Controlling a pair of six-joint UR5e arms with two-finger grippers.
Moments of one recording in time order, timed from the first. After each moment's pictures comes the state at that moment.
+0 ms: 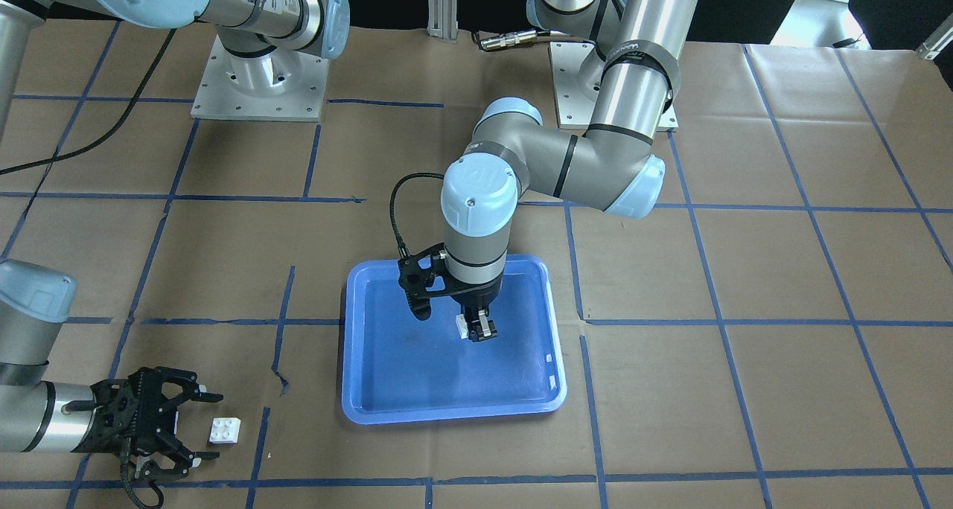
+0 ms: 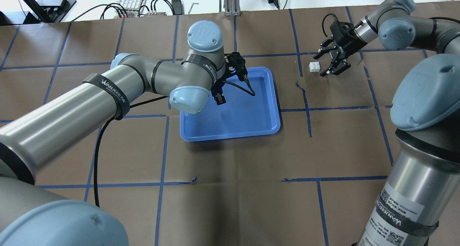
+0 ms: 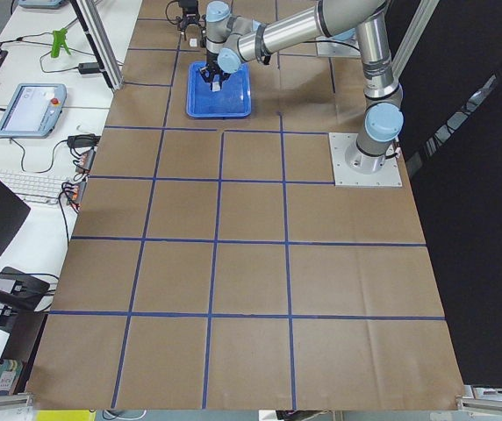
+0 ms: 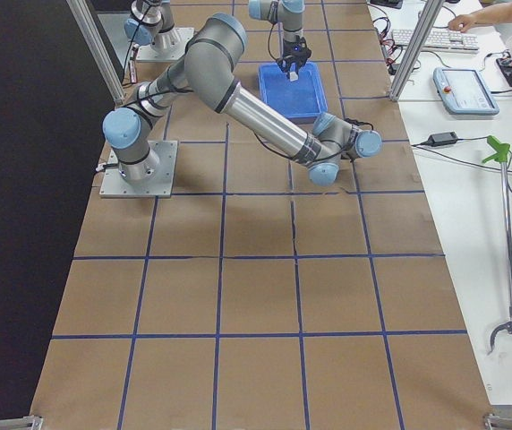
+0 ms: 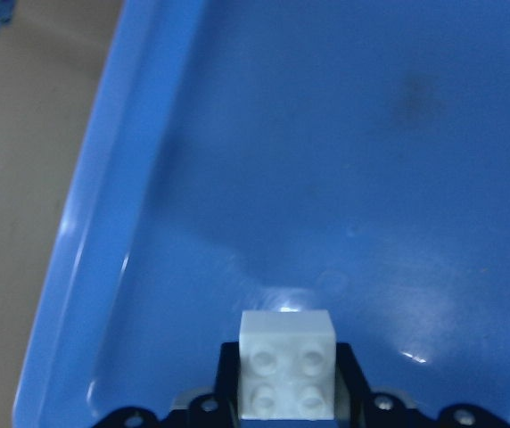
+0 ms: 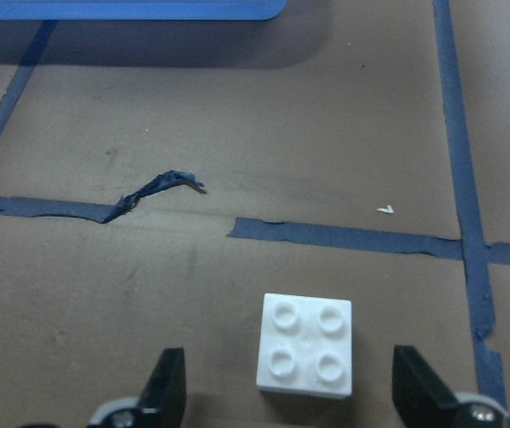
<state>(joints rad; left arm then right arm) -1.91 -2.08 -1.66 -0.91 1.62 0.98 1.27 -0.77 1.30 -1.79 -1.01 -2.08</state>
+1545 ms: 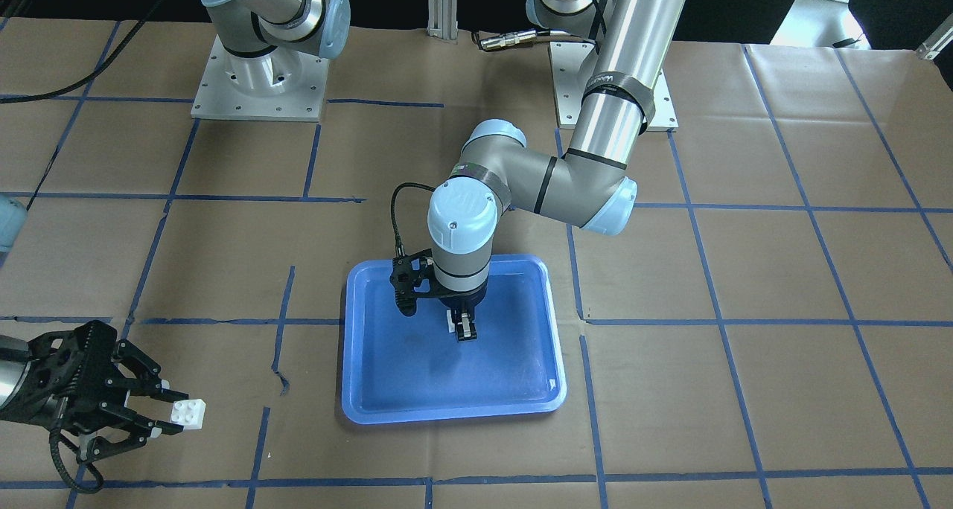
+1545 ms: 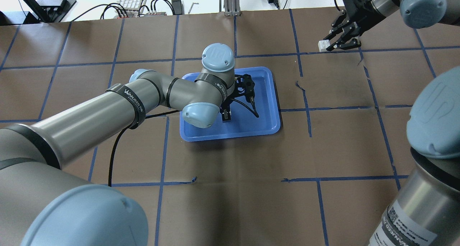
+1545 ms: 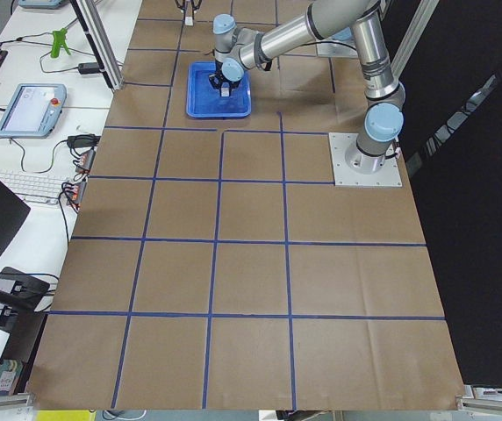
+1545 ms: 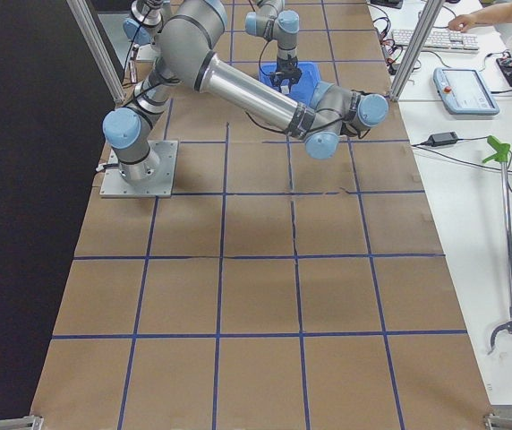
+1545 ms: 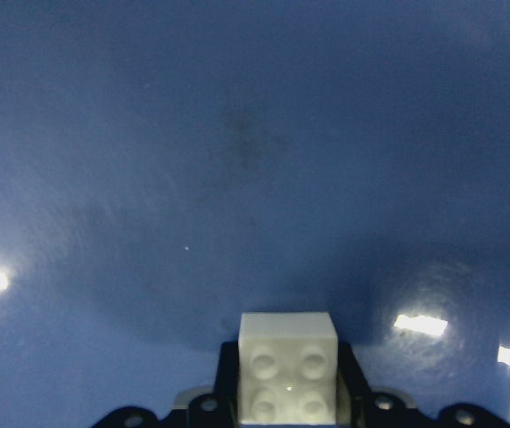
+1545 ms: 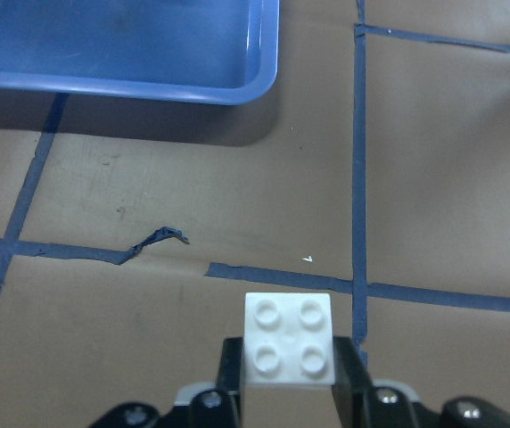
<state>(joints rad) -1.92 -2.14 -1.70 -0.85 1.61 1.08 1.27 -0.98 1.31 -1.74 -1.03 -2.05</state>
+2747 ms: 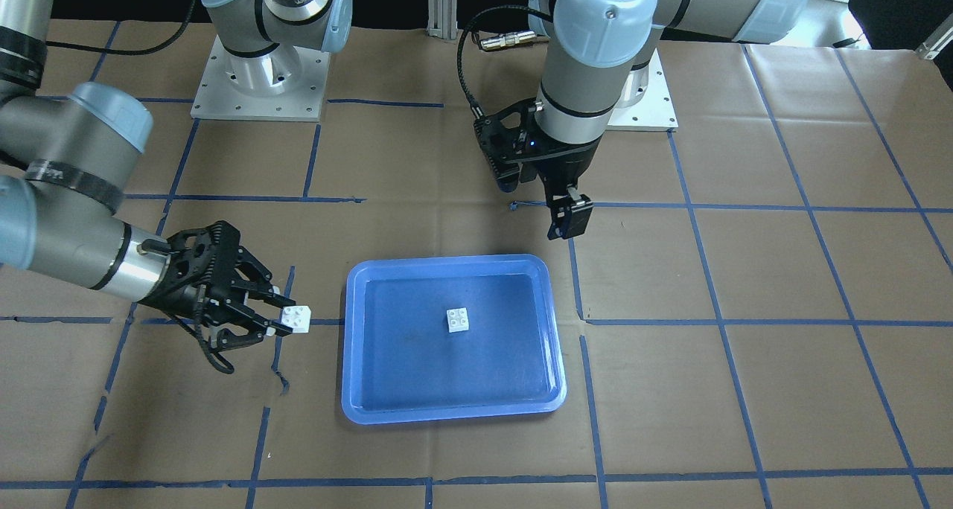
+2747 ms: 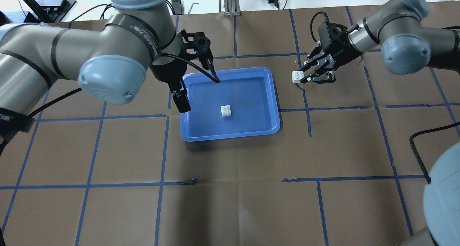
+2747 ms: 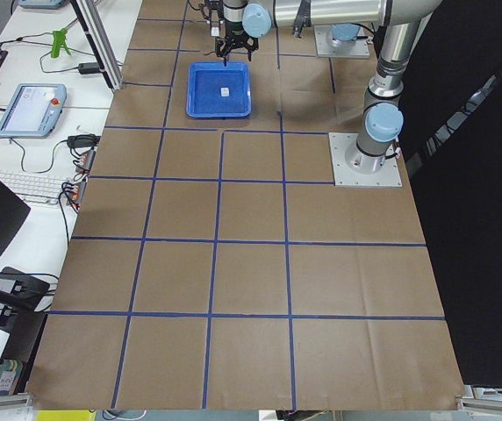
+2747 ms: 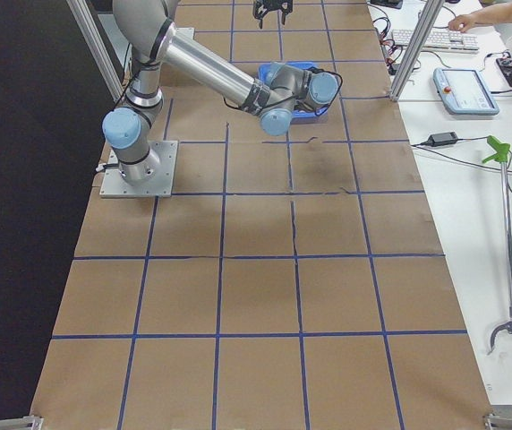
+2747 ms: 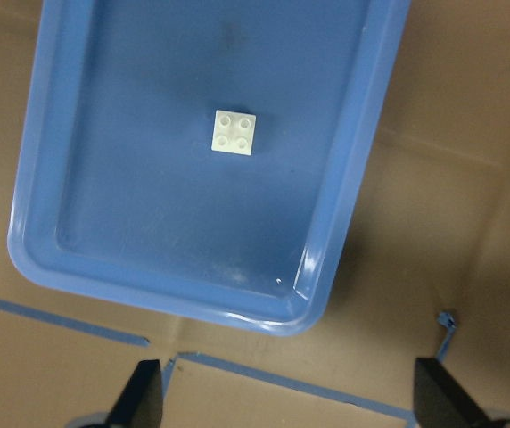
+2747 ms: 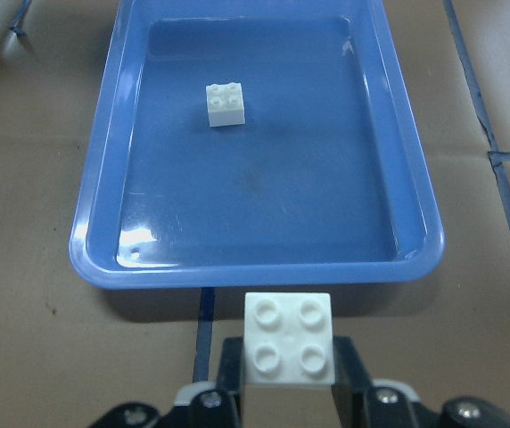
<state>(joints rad) -1.75 -1.66 -1.67 -1.42 1.56 1.03 1.39 -1.21 1.74 -1.96 -0.94 -1.83</state>
